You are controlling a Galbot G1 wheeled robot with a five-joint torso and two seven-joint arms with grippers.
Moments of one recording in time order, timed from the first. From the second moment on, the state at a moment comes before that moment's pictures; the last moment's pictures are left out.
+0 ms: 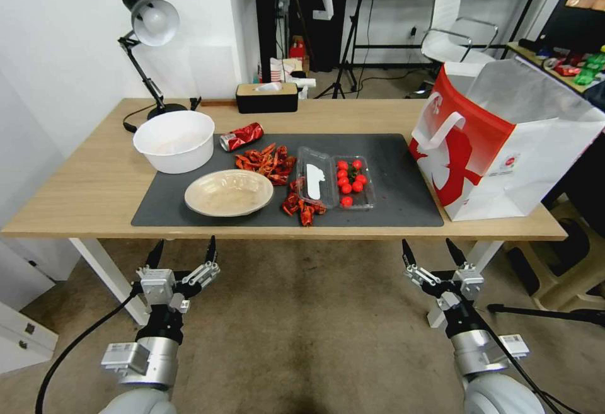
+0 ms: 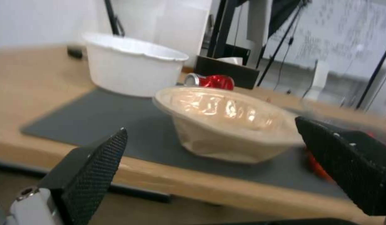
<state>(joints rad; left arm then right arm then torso) 1.74 -1.46 -0.58 -2.25 -0.46 -0.01 -0.04 -1.66 1.04 0.43 1.99 0.48 0.39 0.14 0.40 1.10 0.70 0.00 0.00</state>
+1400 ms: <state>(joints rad) 1.35 -1.31 -0.60 -2.13 -1.39 0.28 -0.46 -1.58 0.99 0.37 1.98 0.46 0.32 0.17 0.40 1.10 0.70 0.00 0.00</state>
